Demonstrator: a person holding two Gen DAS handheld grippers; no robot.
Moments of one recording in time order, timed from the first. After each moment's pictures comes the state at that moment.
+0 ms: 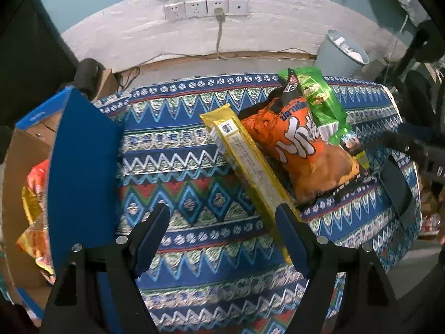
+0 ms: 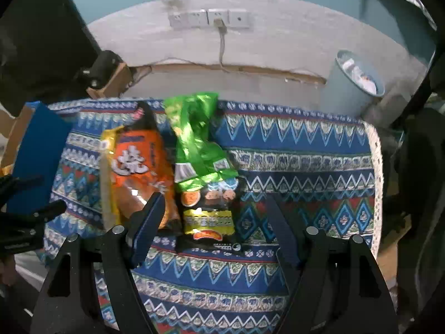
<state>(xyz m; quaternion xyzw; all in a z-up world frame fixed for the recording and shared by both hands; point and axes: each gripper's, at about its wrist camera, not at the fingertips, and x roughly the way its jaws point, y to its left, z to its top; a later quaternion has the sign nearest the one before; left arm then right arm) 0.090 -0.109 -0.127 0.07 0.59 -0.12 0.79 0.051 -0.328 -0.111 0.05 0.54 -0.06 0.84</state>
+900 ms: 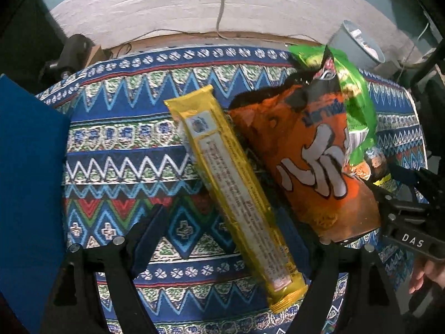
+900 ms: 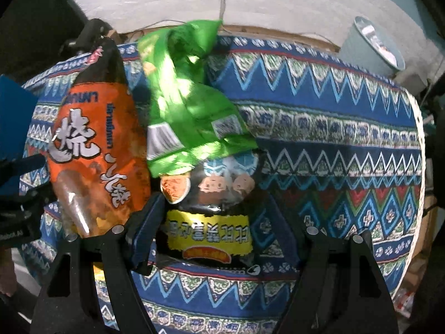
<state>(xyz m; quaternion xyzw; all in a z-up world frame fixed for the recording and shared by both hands) 0.126 -0.148 -0.189 0.05 0.63 -0.11 0.76 0.077 -0.332 -0.194 0.06 0.61 -0.05 0.79</state>
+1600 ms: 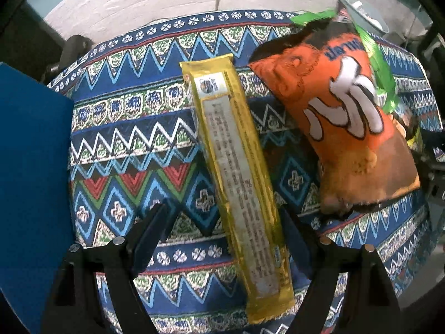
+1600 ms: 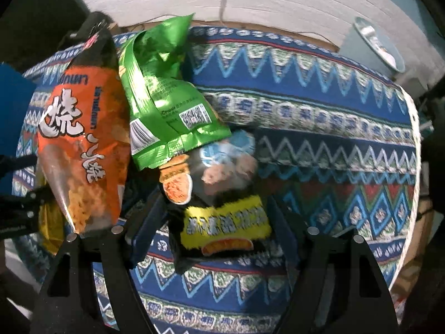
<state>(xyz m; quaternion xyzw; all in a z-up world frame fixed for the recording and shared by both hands) 0.107 -0.132 -0.212 0.11 0.65 -0.10 0.75 0.077 -0.344 -0.196 0.03 0.61 -0.03 0.79</state>
